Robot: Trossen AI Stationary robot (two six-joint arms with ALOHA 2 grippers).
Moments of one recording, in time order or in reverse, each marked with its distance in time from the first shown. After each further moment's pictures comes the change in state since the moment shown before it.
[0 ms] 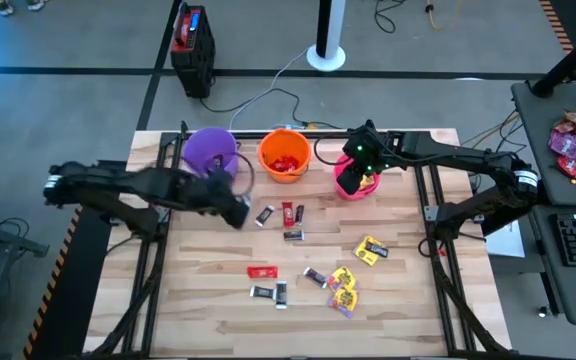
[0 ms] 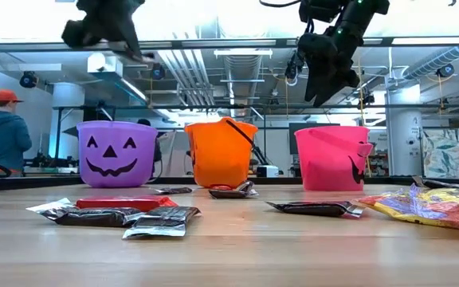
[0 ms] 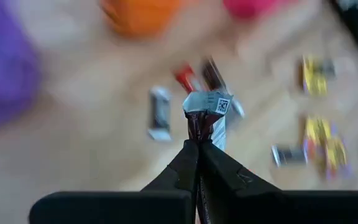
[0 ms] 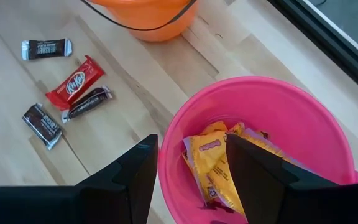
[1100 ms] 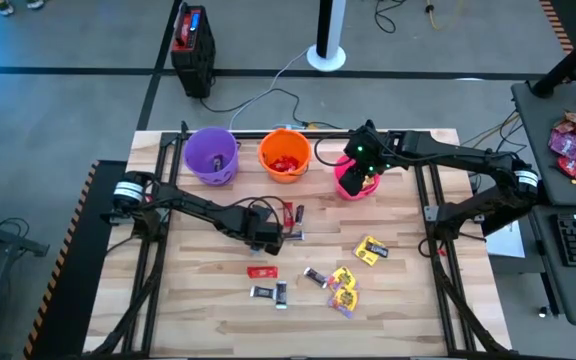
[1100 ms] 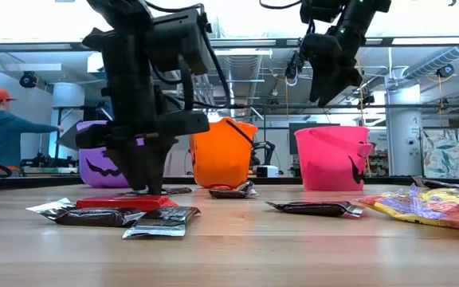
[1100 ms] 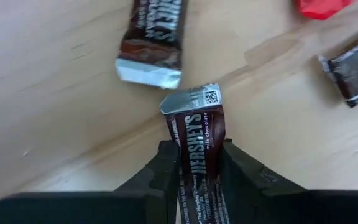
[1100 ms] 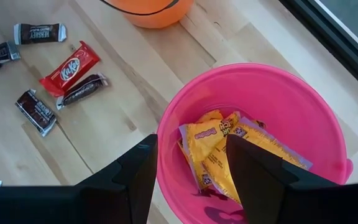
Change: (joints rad) left arm -0.033 0.666 -0.114 0.341 0.158 -0.213; right arm 0.001 0.000 0.011 -0.053 -0.002 -0.023
